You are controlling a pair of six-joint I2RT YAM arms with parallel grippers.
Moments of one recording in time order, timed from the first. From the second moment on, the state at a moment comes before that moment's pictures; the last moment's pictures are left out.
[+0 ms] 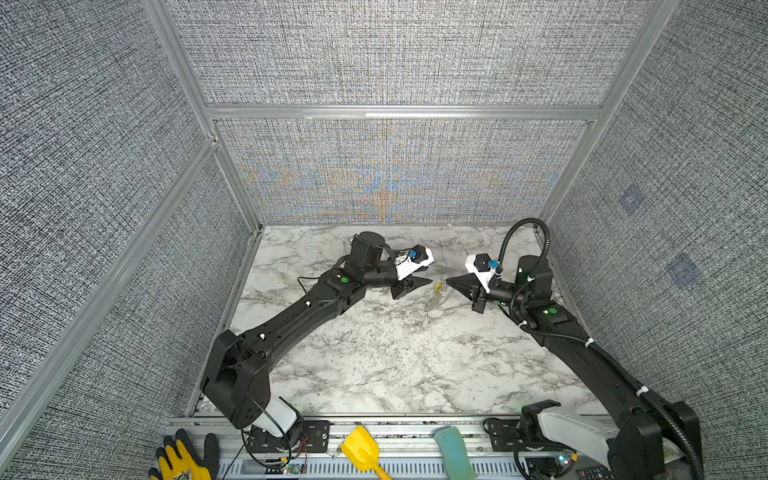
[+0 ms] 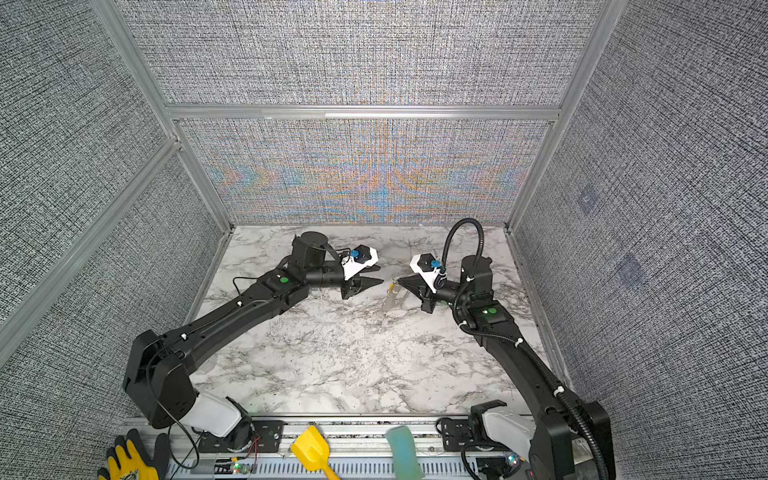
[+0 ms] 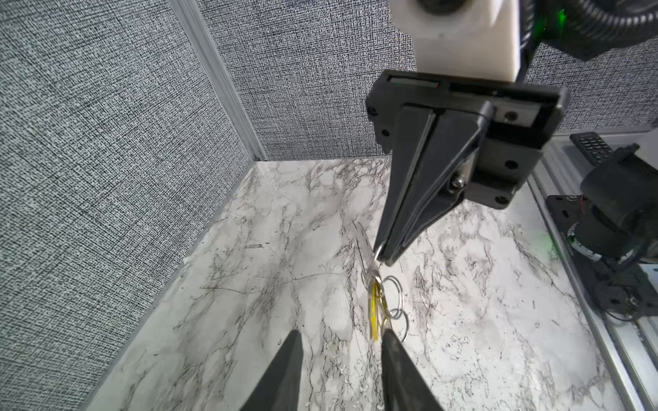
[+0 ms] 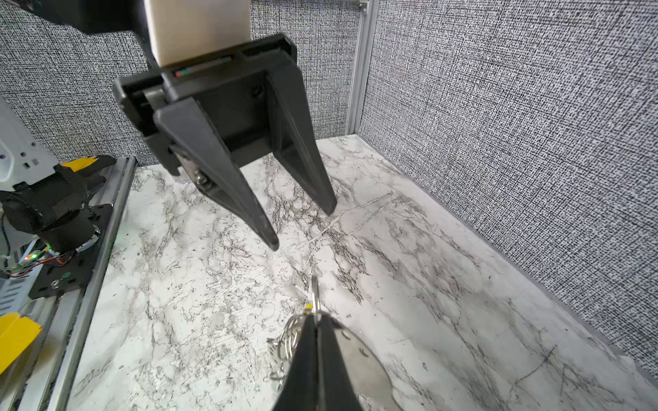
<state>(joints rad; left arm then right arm) -0.68 1.53 1.22 -0.11 0.63 0.44 0.24 1.13 0.79 0.06 -0.88 -0.31</state>
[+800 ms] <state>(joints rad) -0.70 1.49 1.08 0.12 0.72 0.33 0.25 1.16 0.79 0.14 -0.97 -0.26</state>
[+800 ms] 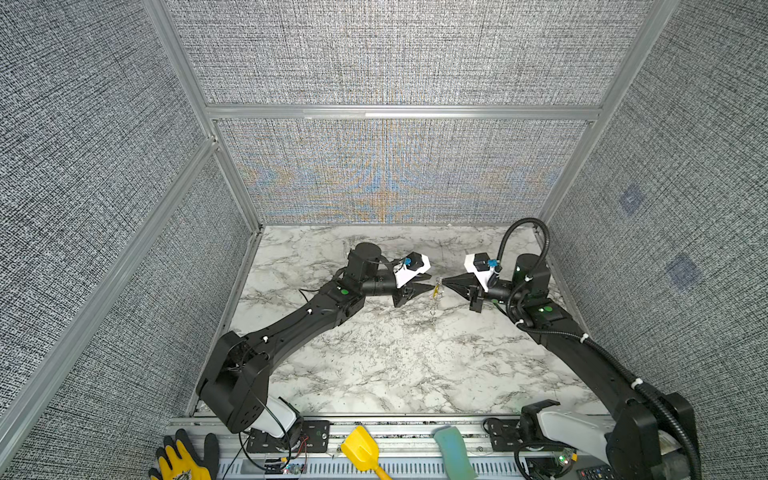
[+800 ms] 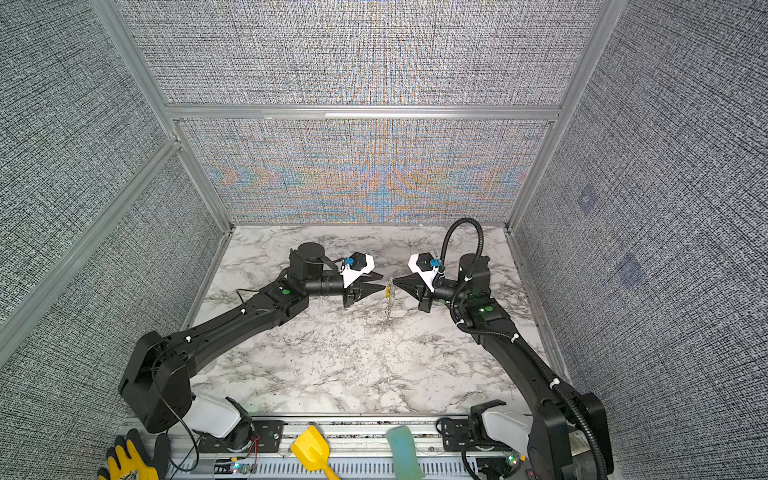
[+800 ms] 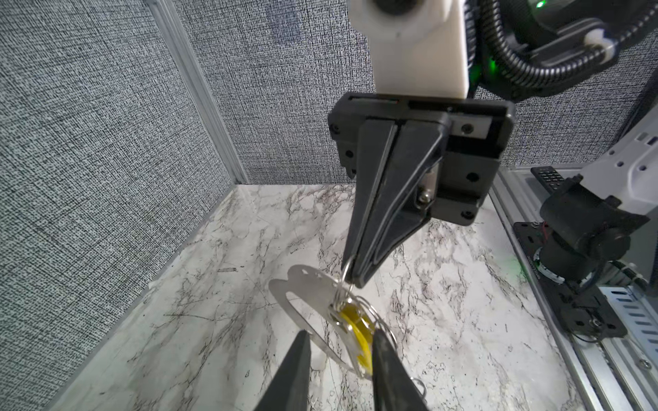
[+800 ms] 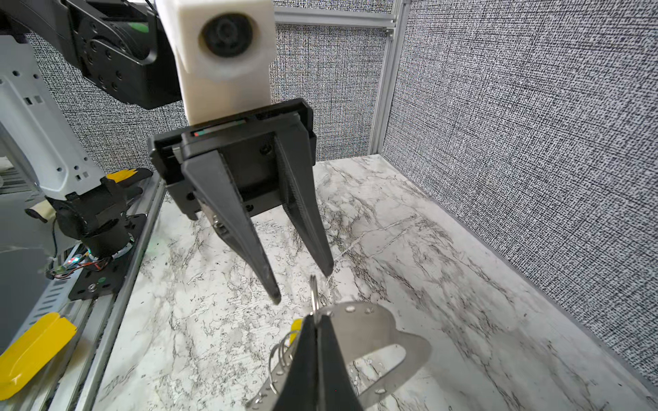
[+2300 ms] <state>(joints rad) -0.75 1.50 1.10 0.11 0.66 0.50 0.27 1.08 0.80 -0.06 -0.83 -0.44</state>
